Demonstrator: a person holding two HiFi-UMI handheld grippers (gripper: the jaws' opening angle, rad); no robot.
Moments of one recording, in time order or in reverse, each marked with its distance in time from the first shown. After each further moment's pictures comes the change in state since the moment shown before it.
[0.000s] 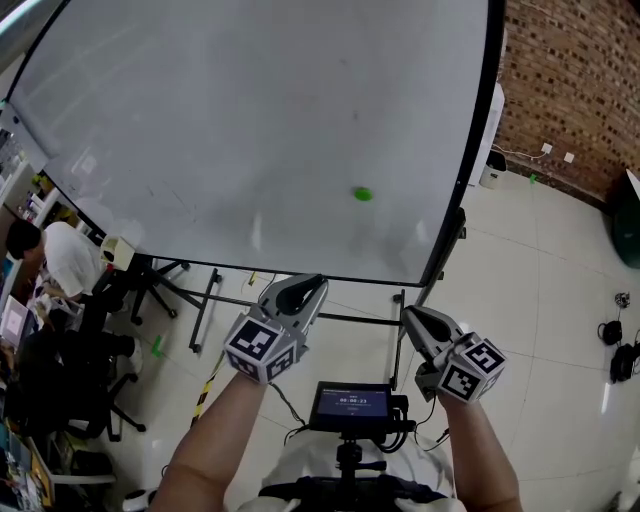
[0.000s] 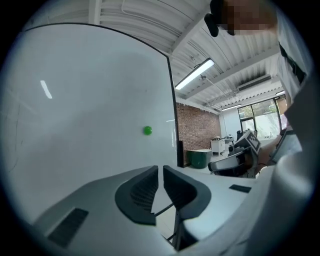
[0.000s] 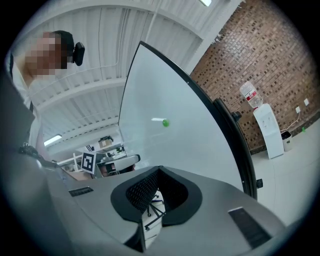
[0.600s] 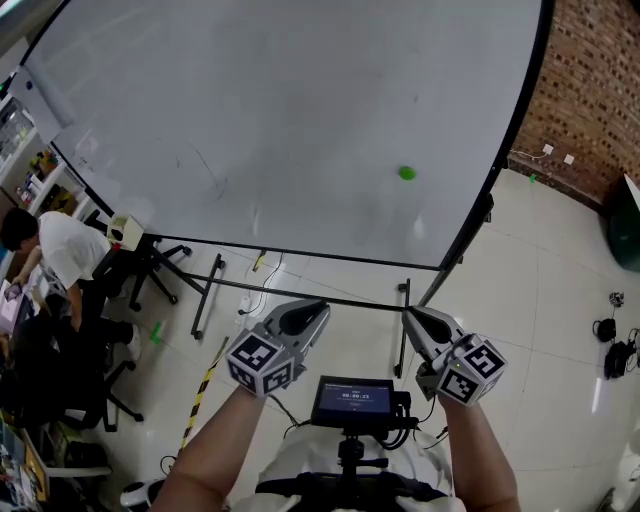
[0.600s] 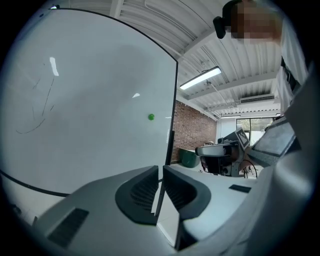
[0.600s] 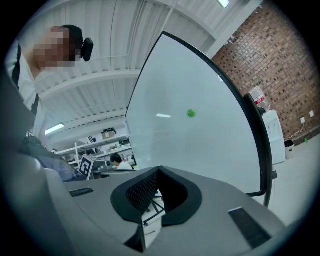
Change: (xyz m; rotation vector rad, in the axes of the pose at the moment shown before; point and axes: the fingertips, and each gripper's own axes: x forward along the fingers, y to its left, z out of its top) left arm -0.109 -0.003 -0.070 -0.160 0.065 -0.080; right arm 0.024 0.090 -0.042 -0.089 0.032 0.003
